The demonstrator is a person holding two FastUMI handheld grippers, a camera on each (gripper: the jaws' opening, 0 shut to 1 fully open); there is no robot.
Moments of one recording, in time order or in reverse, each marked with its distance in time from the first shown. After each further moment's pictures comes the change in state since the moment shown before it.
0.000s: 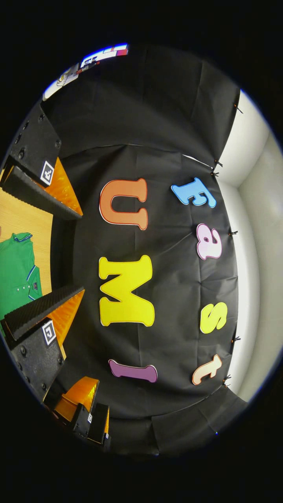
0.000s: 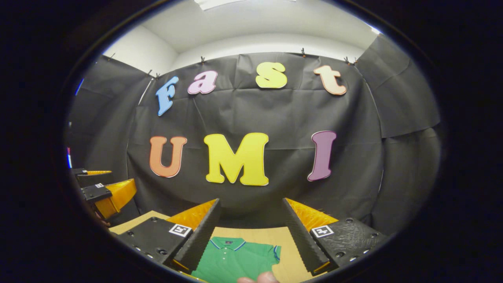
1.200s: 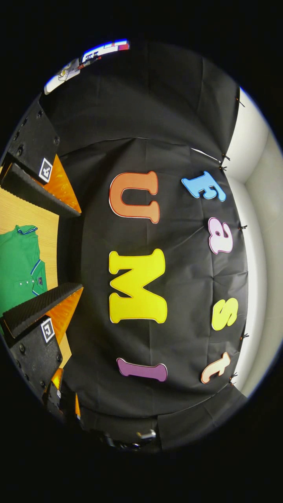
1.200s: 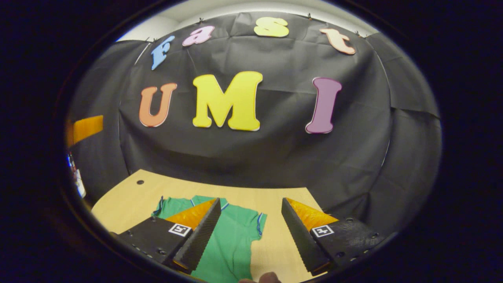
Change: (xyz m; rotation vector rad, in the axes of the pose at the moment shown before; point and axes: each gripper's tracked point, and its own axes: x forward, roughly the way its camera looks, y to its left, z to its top) left arm 0.021 -0.017 -0.028 0.006 0.086 0.011; right arm 0.049 -0.069 -0.155 -0.074 0.397 -0.008
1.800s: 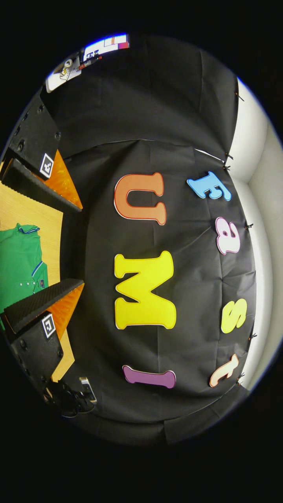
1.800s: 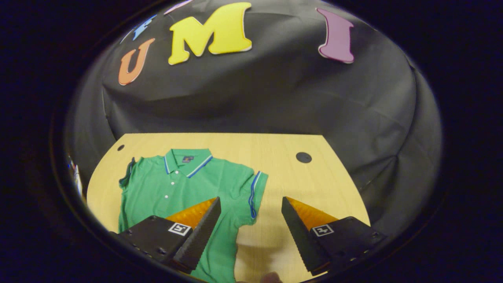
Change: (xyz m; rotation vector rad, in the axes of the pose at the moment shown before) left arm 0.020 -0.004 -0.011 0.016 0.040 0.081; right arm 0.156 -0.035 -0.149 0.044 0.390 0.032
